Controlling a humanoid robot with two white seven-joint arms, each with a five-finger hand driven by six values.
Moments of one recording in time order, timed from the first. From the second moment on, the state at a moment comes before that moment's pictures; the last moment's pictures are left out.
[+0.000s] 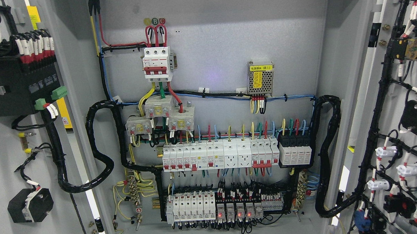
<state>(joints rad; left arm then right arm) 0.48 0.14 0.44 -2.02 0.62 -0.18 -0.68 0.41 -0.37 -0.19 -2.09 -0.63 -0.56 0.31</state>
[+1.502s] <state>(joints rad) 0.34 0.33 0.59 -1.73 0.78 -0.07 -0.70 0.44 -0.33 -0.28 -2.08 -0.79 -0.52 0.31</state>
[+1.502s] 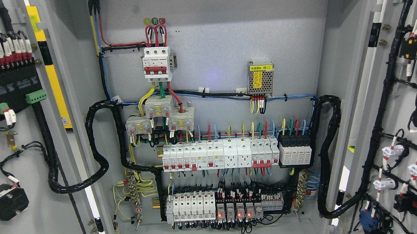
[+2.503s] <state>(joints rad) 0.27 0.45 0.60 -1.56 0.81 -0.07 -0.72 0.46 -0.30 -0.35 -2.05 -0.81 -0.52 0.31</state>
